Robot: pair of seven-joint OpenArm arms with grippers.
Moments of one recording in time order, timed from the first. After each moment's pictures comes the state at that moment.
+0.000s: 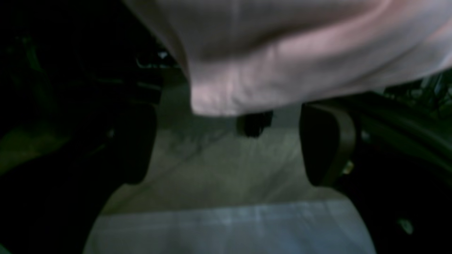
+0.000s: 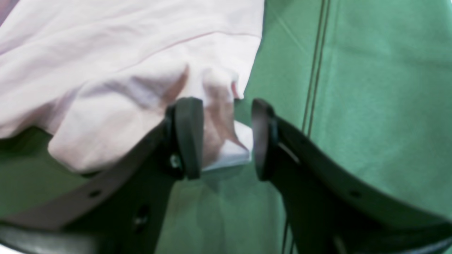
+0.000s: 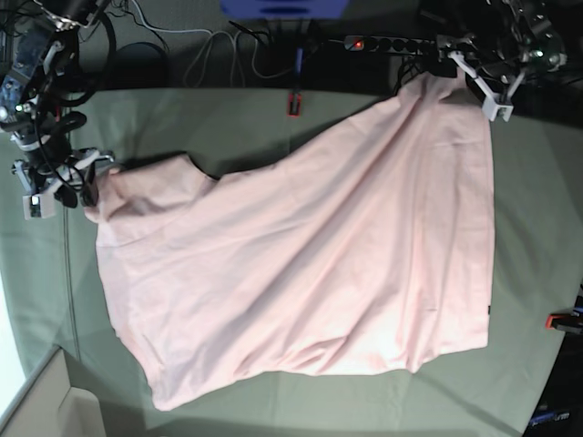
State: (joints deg) left arm 21.3 -5.3 -35.6 79.9 -12.1 -39.6 56.5; right arm -11.7 5.3 37.8 89.3 6.0 40.0 -30.1
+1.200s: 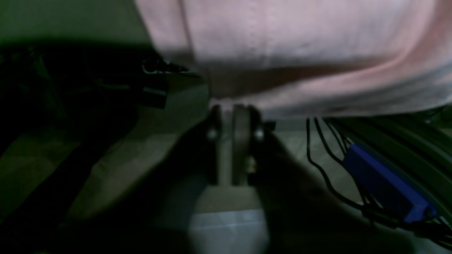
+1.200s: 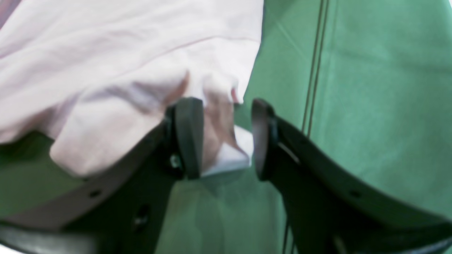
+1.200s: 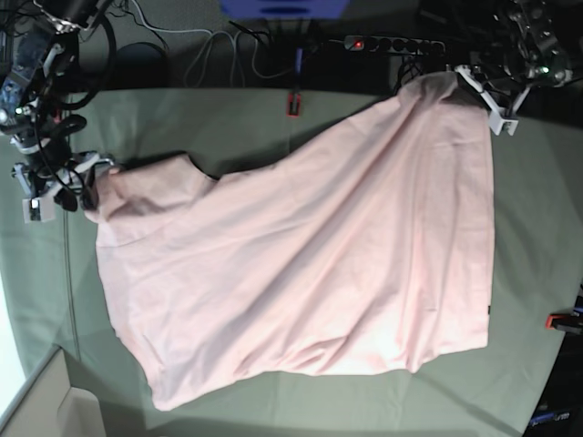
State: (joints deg) left arm 17.5 -7.6 -35.4 77.0 -11.9 -39.6 56.4; right arm -10.7 5.3 37.7 89.3 6.0 40.0 -30.3
